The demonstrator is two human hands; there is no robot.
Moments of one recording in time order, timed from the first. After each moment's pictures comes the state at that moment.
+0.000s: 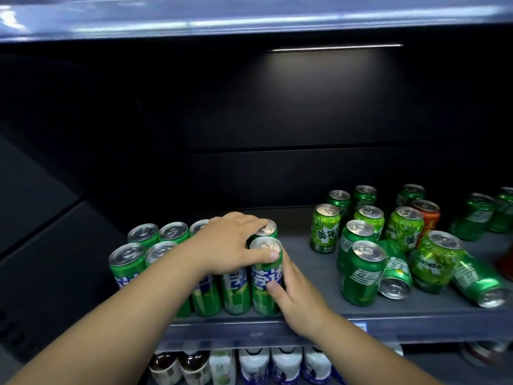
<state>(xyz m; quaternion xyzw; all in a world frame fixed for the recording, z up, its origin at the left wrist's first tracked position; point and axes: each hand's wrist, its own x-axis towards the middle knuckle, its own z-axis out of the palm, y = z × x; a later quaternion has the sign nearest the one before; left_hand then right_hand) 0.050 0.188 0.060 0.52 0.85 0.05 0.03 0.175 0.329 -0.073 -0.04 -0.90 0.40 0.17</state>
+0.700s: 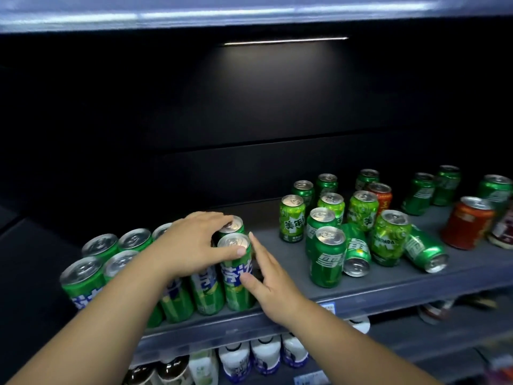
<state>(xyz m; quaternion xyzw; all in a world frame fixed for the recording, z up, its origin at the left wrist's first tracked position) 0.050 0.189 0.060 0.51 0.85 0.08 0.02 0.184 0.331 -0.069 -0.09 -0.88 0.44 0.18</state>
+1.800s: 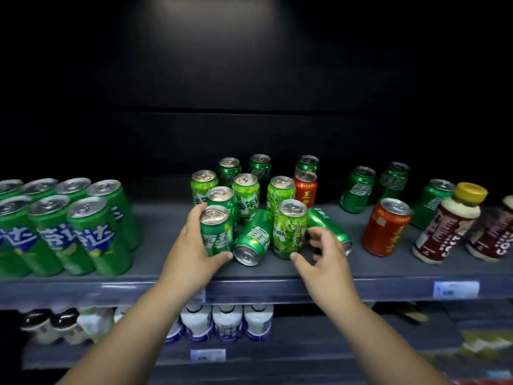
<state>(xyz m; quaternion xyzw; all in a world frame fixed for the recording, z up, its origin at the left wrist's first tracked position) 0.224 0.370 -0.056 0.27 0.86 0.43 -0.02 0.375 0.573 -0.079 -0.27 -0.82 0.42 0.27</state>
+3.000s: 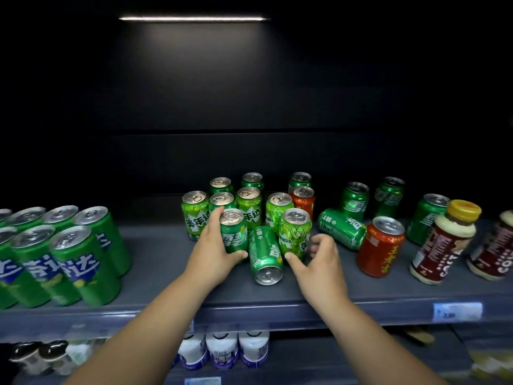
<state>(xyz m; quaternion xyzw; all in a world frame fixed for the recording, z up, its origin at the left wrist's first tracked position) 0.196 0.442 -0.055 0.29 0.86 0.41 -0.01 0.345 0.610 -0.081 -0.34 -0.83 0.35 0.28</state>
